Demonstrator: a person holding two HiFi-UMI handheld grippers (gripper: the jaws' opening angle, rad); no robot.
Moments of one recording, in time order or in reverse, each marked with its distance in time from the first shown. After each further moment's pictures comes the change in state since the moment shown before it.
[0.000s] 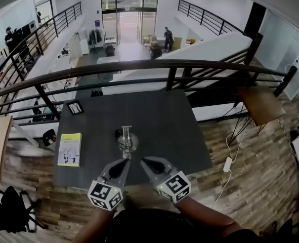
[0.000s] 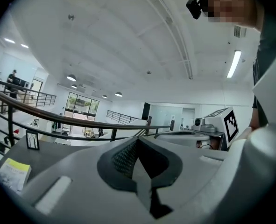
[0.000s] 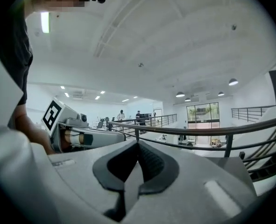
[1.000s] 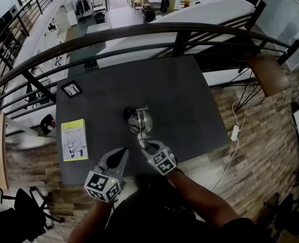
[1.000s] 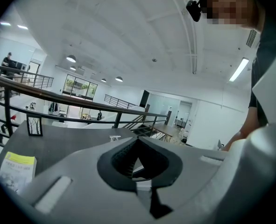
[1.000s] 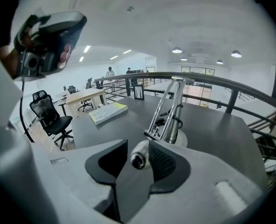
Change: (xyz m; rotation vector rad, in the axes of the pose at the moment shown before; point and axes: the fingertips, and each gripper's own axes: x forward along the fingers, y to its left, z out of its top) left arm -0.010 0.127 -0.049 -0.088 0.187 -0.058; right arm 0.154 -0.025 -0.253 0.062 0.568 -0.081
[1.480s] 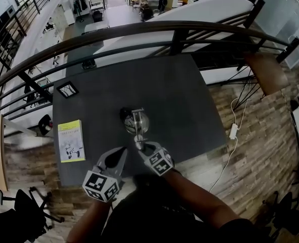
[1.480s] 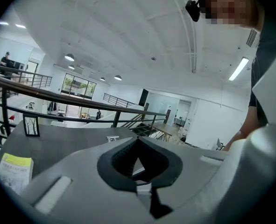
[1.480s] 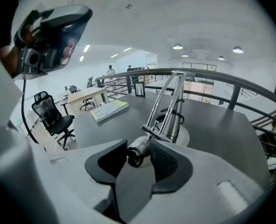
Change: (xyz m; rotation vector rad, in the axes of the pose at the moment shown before) left arm 0.011 -0.005 0.002 0.005 0.016 -0.012; right arm 0.003 0.005 -0.008 0.015 0.032 0.028
